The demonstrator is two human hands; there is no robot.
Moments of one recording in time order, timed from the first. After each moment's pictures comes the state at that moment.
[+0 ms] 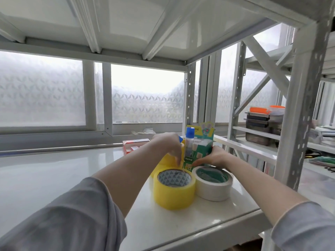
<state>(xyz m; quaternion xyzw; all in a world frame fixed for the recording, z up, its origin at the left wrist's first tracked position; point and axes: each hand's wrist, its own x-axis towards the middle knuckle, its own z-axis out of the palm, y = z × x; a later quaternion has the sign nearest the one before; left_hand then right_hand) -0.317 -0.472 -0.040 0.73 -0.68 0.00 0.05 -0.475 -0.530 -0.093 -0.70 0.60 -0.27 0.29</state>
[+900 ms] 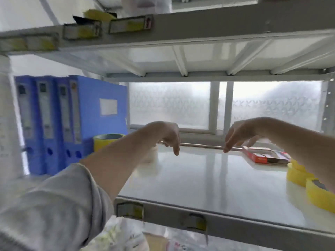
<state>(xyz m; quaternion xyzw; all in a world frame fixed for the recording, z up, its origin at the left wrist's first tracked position) -0.043 -0.162 0.018 0.86 -0.51 -0.04 0.05 -0.212 -0.311 0.028 -0.89 0.43 0.00 0.13</state>
